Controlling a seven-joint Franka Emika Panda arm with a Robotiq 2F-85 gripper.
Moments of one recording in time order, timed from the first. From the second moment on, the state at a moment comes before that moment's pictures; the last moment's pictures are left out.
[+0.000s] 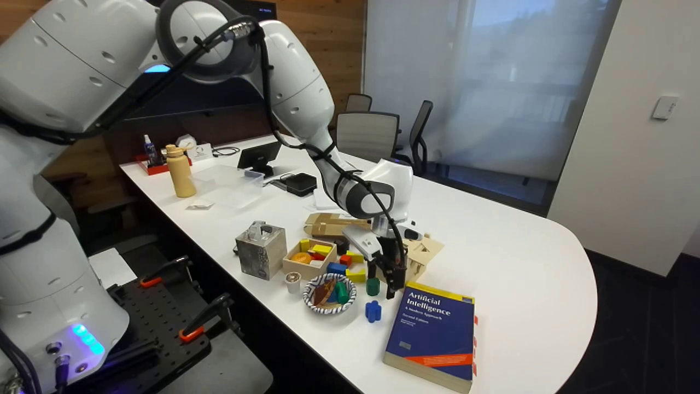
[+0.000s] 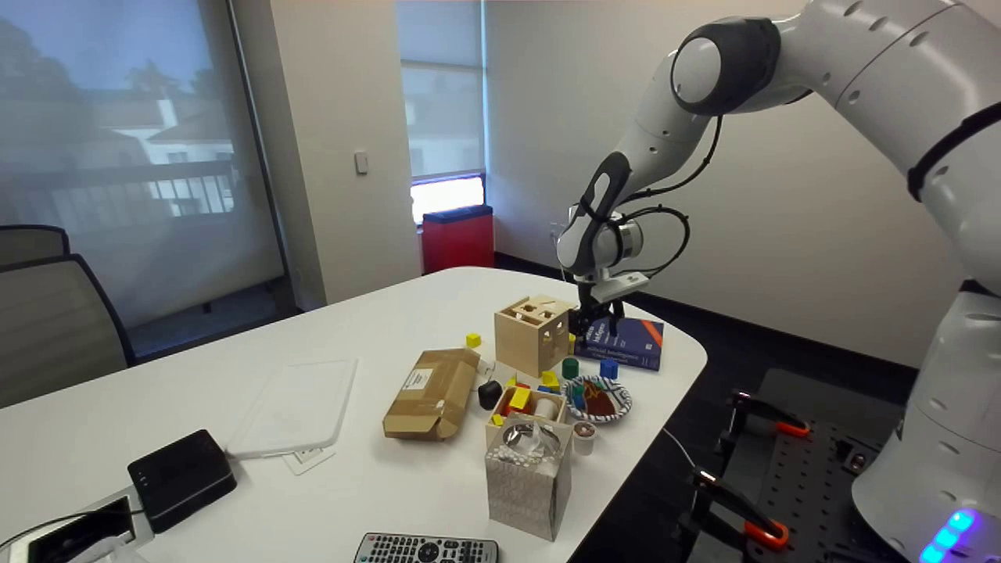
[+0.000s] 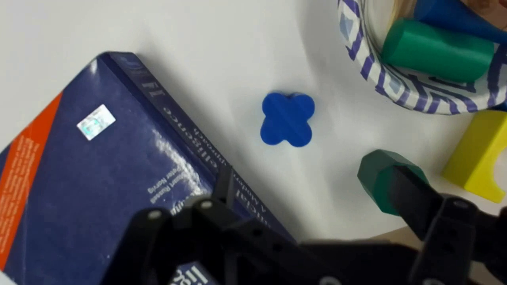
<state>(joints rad) -0.36 0.88 -0.13 -1.76 0.02 2.53 -0.06</state>
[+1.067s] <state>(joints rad) -0.42 0.98 -0.11 -1.75 0.08 2.52 -0.08</state>
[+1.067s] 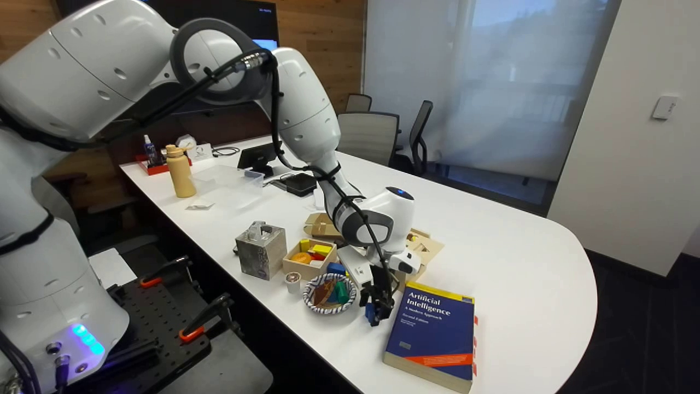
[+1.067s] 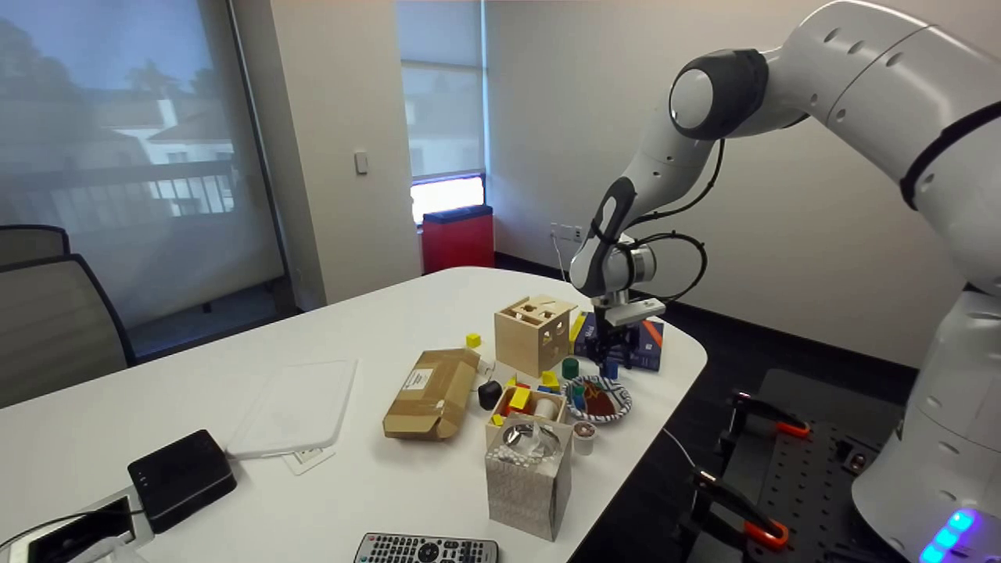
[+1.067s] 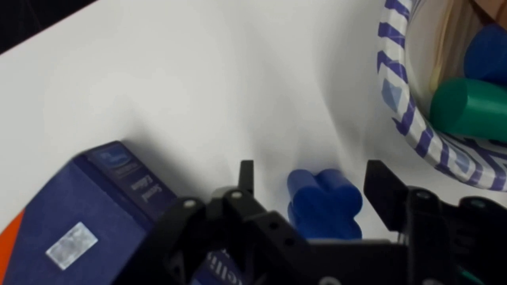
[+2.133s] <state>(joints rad) -0.39 0.84 -0.12 -1.80 0.08 2.52 -0.08</state>
